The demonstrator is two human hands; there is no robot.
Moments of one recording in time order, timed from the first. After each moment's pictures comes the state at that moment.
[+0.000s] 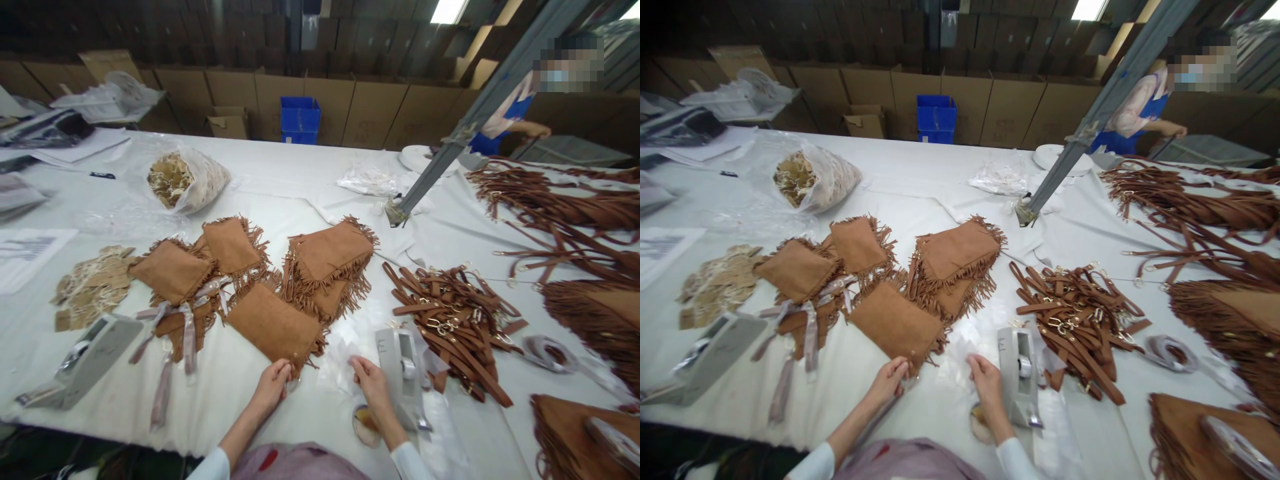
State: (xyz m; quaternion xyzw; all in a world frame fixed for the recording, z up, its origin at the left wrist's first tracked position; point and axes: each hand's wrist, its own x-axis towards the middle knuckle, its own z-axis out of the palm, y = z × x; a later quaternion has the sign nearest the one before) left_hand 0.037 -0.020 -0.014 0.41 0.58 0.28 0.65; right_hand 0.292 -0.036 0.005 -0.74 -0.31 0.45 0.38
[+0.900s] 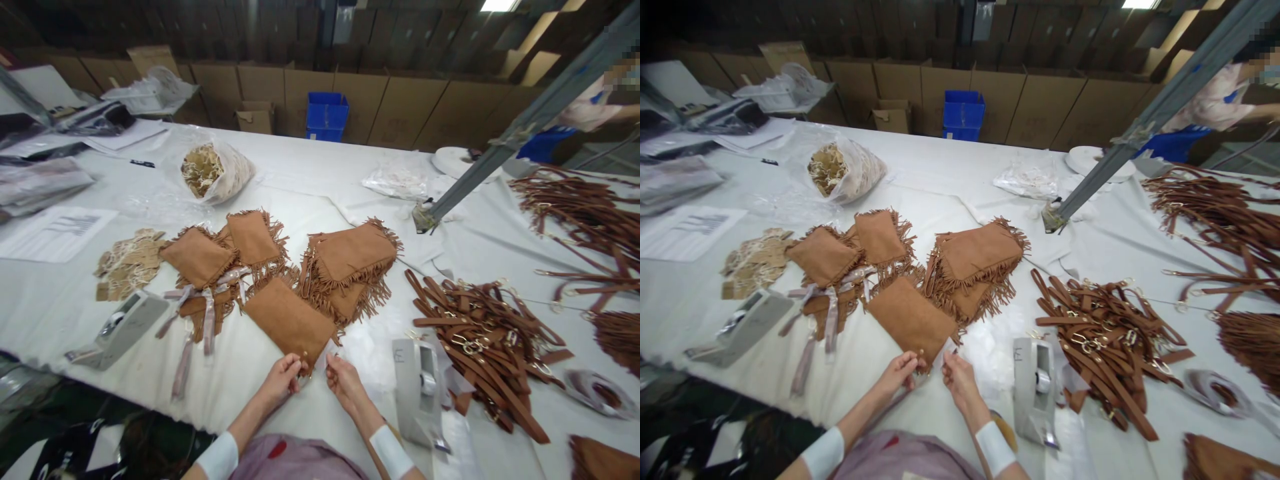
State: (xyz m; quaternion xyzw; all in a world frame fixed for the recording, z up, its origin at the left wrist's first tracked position) left_hand 0.026 -0.019 -0.003 0.36 0.53 0.30 0.71; right_hand 0.204 -0.012 -0.002 -0.58 -0.06 0.70 0.40
